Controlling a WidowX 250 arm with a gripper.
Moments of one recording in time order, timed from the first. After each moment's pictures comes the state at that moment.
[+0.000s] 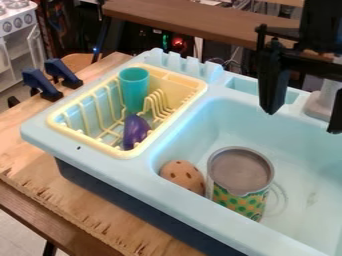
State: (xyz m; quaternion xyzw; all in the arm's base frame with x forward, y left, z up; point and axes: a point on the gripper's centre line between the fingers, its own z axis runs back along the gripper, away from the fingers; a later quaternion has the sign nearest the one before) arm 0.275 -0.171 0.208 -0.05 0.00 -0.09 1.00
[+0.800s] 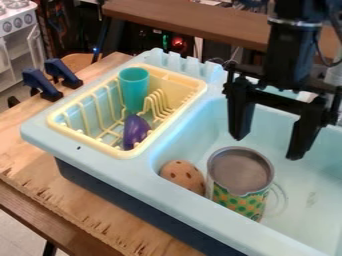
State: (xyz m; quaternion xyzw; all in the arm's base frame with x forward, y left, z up) arm 0.278 -0.147 0.166 -0.03 0.06 -0.07 1.00
